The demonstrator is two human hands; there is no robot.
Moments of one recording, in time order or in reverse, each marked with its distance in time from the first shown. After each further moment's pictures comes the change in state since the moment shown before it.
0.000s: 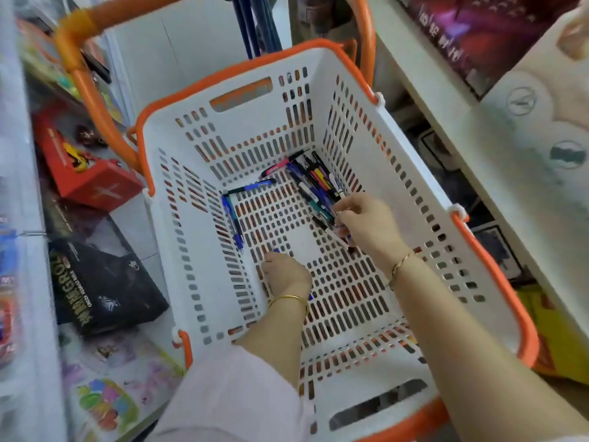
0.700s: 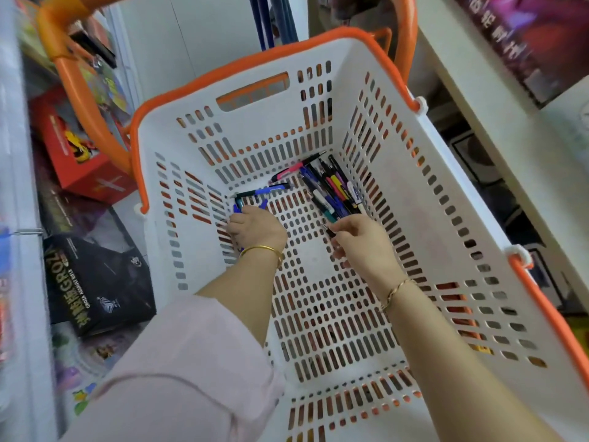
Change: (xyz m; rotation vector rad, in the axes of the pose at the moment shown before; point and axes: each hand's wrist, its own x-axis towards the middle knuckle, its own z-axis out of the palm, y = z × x) left_hand 0.100 0.066 -0.042 0.353 0.236 0.048; right_hand 0.033 0.007 0.039 0.077 -0.082 0.117
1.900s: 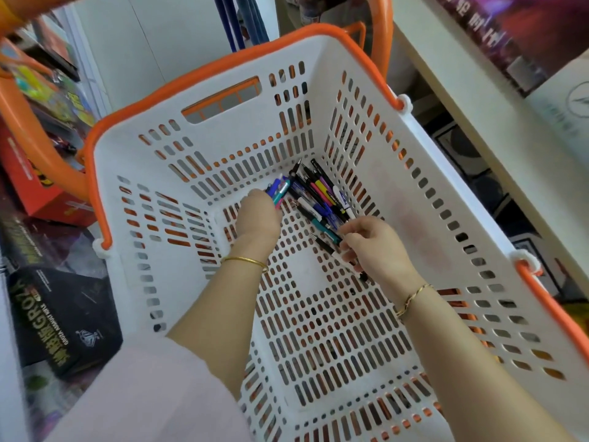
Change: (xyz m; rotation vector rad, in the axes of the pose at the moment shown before) left_hand 0.011 0.029 -0.017 -0.034 -0.072 0.544; right_hand 0.012 0.005 -0.020 0.021 0.057 0.088
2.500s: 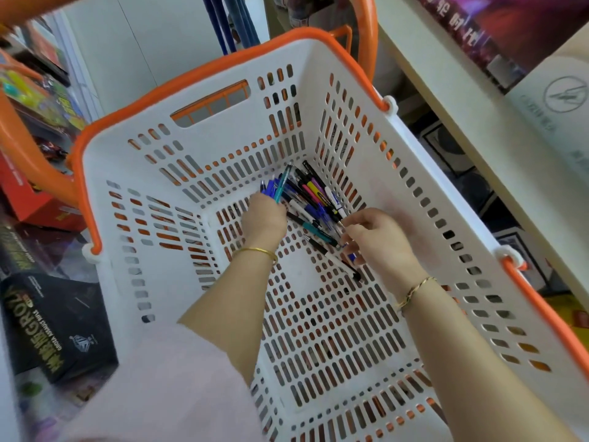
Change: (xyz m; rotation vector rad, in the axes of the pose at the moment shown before) left_hand -0.002 0.018 0.020 -0.201 -0.038 -0.155; right_hand -0.001 0.002 -0.016 0.079 0.037 0.001
